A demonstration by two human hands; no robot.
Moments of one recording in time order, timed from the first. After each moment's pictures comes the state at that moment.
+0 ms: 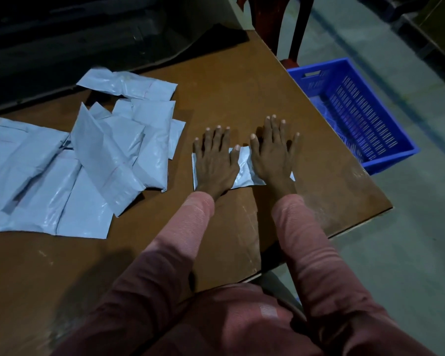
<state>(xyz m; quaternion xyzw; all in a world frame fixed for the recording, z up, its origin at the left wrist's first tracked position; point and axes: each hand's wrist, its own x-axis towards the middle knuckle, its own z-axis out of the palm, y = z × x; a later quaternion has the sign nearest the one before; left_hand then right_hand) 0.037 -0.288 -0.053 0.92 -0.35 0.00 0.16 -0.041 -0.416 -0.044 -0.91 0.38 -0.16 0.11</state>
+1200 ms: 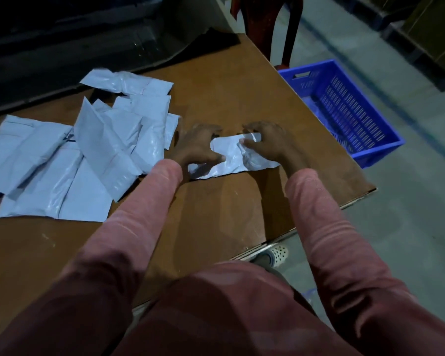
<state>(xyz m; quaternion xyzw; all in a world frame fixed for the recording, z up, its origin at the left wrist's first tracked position) 0.076 -0.259 0.004 0.87 -0.46 -0.15 0.14 -0.075 -0.446 0.011 -0.95 0.19 -0.05 0.23</state>
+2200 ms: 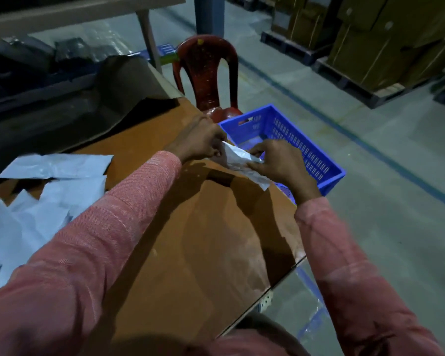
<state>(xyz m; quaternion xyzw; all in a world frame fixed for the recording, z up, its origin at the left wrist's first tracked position) 0.098 -0.483 0.100 0.73 -0.68 0.04 0.08 -0.123 -0.583 0.086 -0.94 0.29 -0.15 0.09</state>
